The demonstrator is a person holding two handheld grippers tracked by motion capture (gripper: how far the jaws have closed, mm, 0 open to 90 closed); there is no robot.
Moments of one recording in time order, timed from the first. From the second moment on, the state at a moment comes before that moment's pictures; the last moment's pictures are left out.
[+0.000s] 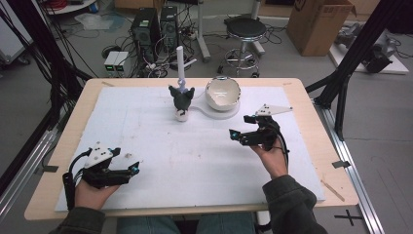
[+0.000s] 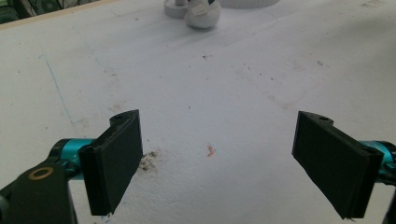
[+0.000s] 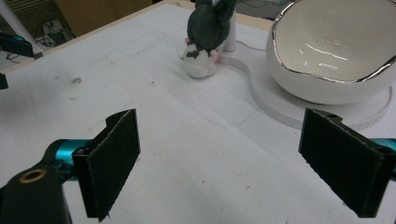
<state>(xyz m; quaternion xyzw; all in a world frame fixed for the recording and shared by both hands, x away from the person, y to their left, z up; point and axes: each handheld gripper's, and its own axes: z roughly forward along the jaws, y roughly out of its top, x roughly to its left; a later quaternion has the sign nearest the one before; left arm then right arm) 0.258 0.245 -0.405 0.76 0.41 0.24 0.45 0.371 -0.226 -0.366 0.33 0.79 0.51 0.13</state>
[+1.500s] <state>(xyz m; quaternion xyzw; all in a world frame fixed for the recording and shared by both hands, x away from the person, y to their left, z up) 0.257 0.244 -0.407 0.76 0.40 0.23 0.45 0.329 -0.275 -0.393 0.36 0.78 0.49 0.14</state>
